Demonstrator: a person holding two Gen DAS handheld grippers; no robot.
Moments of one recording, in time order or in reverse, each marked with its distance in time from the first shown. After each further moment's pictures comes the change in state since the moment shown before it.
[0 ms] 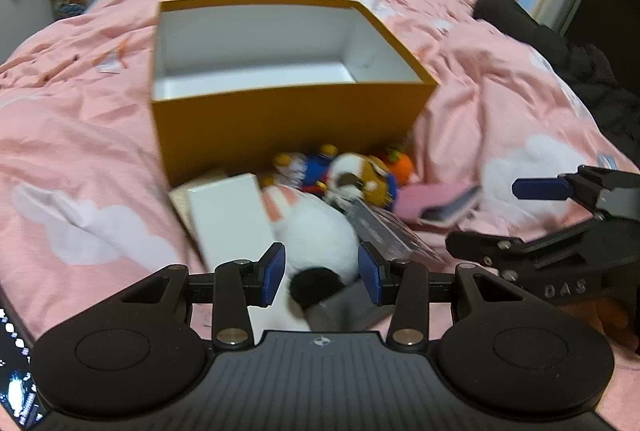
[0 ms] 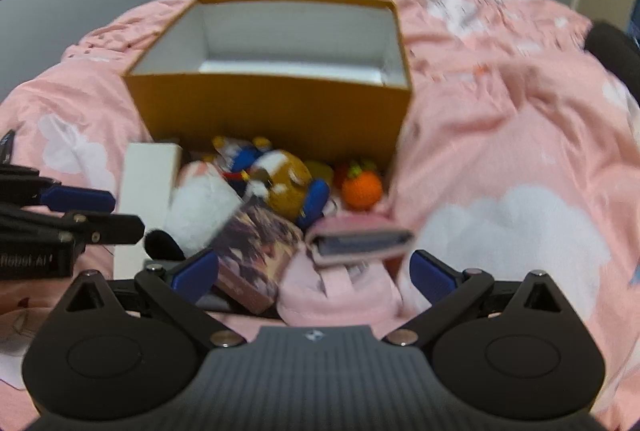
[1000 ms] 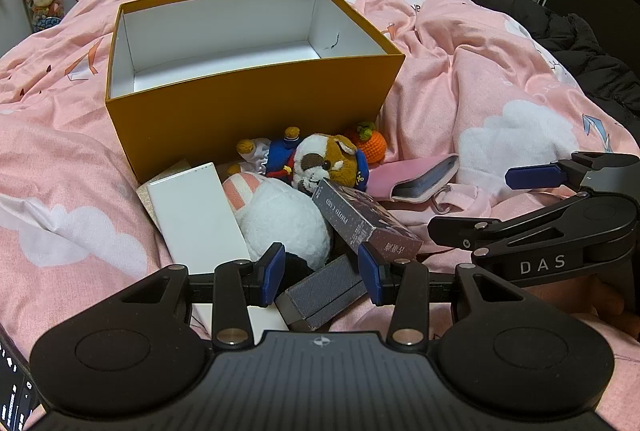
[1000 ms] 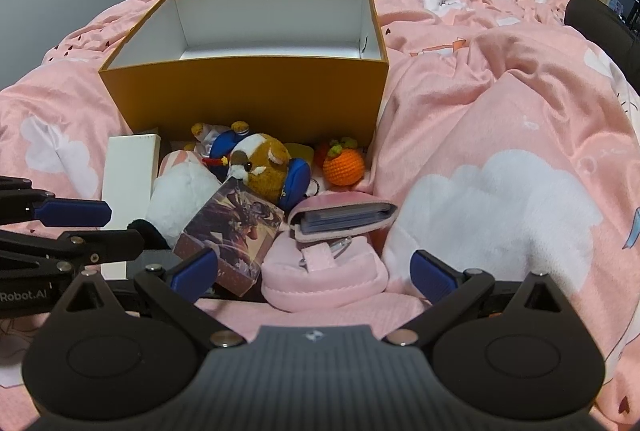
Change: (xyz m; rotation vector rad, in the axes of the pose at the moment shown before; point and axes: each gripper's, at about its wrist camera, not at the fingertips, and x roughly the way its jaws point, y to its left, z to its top) left arm 0.009 -0.032 -0.008 0.103 0.038 -0.027; right arm 0.005 -0.014 -0.015 0.108 0.057 -0.062
